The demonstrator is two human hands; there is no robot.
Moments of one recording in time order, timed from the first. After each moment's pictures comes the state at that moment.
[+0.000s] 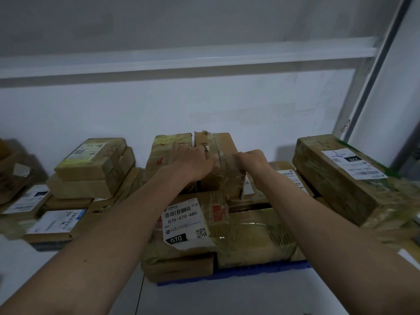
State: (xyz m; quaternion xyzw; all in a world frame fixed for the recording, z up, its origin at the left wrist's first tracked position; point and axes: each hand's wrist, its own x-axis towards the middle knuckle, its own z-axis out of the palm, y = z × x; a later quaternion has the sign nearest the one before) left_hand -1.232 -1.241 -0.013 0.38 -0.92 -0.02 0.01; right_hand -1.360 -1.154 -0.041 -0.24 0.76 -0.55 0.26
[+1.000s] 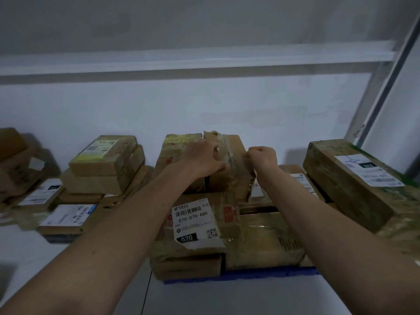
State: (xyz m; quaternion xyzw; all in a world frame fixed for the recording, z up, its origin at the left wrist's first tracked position) left_hand -1.227 -1.244 -0.006 0.34 -0.93 -0.10 0.11; right_hand -1.356 -1.166 -0.036 -0.20 0.71 -0.63 0.24
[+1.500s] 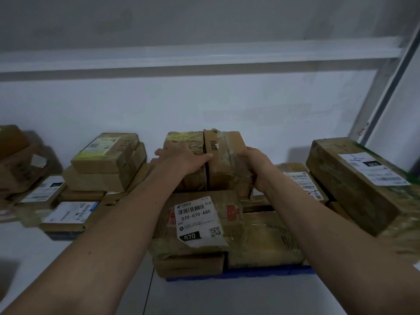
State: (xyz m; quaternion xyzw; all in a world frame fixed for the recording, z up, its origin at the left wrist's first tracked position) left_hand -1.206 -1.276 -0.016 0.56 -0.82 -0.11 0.04; right_hand -1.348 -1.167 -0.045 -0.18 0.65 -0.62 0.39
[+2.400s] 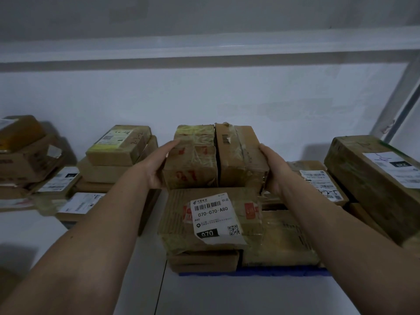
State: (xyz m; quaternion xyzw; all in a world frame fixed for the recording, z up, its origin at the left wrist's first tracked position) left_hand -1.131 -1.327 -0.042 0.46 -0.50 -0.71 0.15; right_hand -1.363 -1.183 -0.079 -0.10 0.58 -0.65 0.48
